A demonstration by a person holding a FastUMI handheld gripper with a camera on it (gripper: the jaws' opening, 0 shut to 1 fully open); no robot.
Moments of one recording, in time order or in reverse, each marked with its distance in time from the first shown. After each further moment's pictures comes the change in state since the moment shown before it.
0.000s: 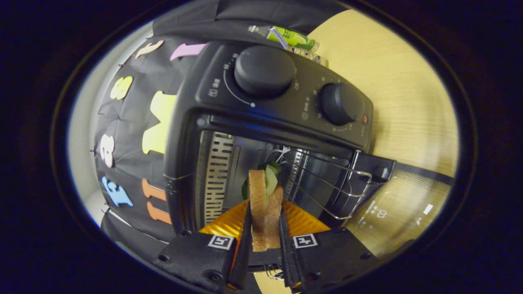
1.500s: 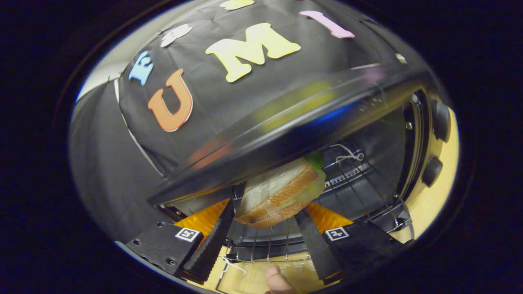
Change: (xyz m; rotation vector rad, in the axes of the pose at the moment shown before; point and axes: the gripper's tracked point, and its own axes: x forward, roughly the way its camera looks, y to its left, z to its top) arm 0.001 0.001 -0.052 -0.944 0.249 -0.007
